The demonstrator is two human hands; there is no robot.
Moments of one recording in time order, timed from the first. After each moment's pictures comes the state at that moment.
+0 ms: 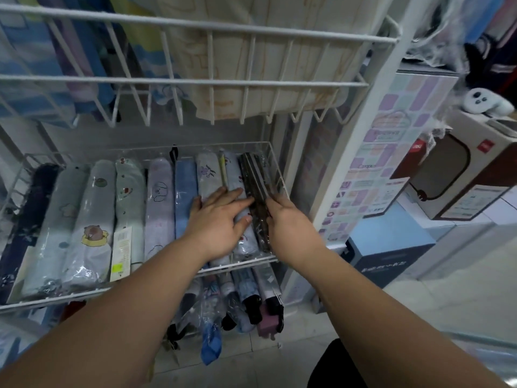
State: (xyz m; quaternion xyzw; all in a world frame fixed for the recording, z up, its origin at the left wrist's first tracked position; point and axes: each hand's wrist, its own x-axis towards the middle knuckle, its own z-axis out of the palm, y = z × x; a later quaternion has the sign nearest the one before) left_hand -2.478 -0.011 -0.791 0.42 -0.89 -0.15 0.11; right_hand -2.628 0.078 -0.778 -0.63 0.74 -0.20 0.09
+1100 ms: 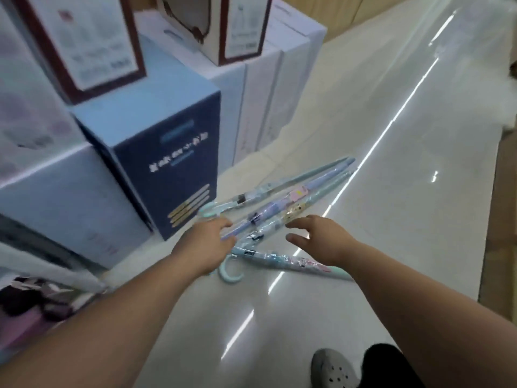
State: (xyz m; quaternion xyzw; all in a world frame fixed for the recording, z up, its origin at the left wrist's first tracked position) left_hand -2.778 0.238 -1.045 0.24 -0.89 -0.36 -0.13; right_hand -2.907 0.465 -1.016 -0.29 0.92 -0.06 0.24
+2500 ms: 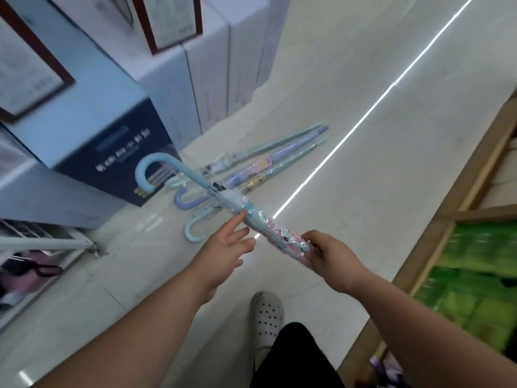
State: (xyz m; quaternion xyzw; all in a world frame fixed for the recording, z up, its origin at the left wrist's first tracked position) left_hand -2.819 0.410 -0.864 0.35 -0.54 -0.74 -0.18; right_hand -2.936 0.639 -0.865 -0.18 0.89 -0.18 0.38
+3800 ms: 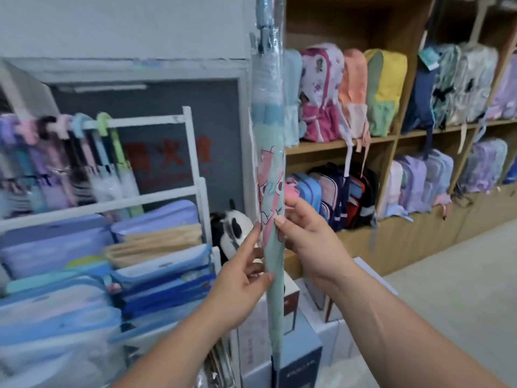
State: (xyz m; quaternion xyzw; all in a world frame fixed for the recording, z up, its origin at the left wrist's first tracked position) left_hand -2.574 0.209 -0.181 0.19 -0.76 -0.53 0.32; right_hand -2.717 0.282 -0.125 -0.46 0.51 -0.66 0.29
